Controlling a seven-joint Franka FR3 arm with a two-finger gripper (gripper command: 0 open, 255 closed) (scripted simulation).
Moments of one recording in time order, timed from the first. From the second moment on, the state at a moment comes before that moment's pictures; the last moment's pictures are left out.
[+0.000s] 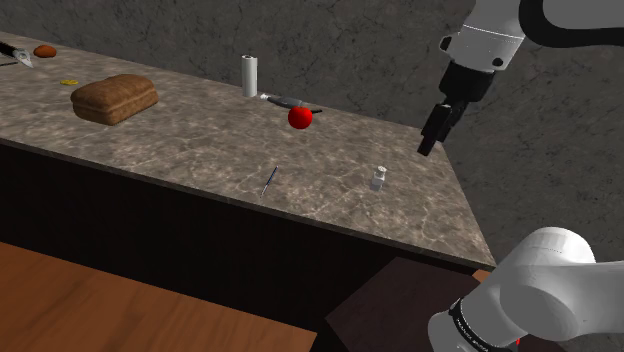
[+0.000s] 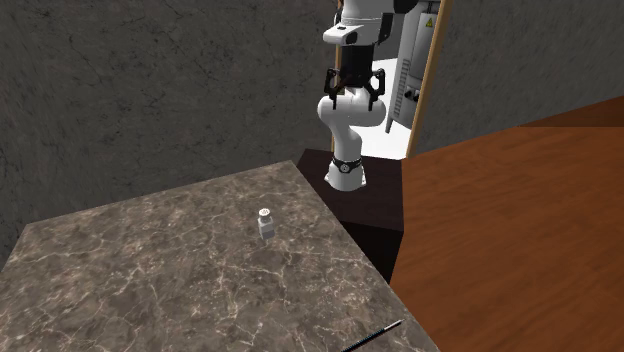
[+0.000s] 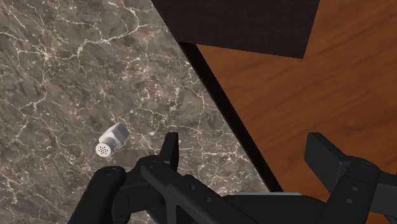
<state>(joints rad) 0.02 -0.83 0.05 -2.32 0.03 1.50 -0.08</state>
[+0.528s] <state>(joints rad) -0.01 -0.71 -0.03 -2.37 -0.03 1.63 -0.18</state>
